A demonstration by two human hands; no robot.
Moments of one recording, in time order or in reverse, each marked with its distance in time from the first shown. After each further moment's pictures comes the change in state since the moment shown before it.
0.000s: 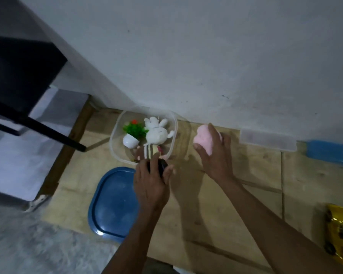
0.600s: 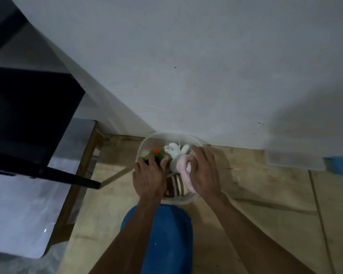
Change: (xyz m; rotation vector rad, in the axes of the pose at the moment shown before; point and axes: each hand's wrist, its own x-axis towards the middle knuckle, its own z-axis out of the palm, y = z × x) left_hand 0.158 -0.092 0.004 0.194 -0.181 -0.079; right_hand 0.041 -0.102 0.118 -0.138 0.056 0.004
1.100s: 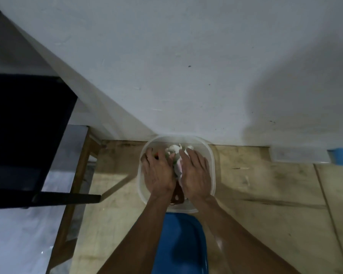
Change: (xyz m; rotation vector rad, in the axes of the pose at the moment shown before) left_hand 0.042 0.005 0.019 -0.068 -0.098 0.049; right_hand 0.010 -0.012 0.068 -0.336 -0.116 -0.017
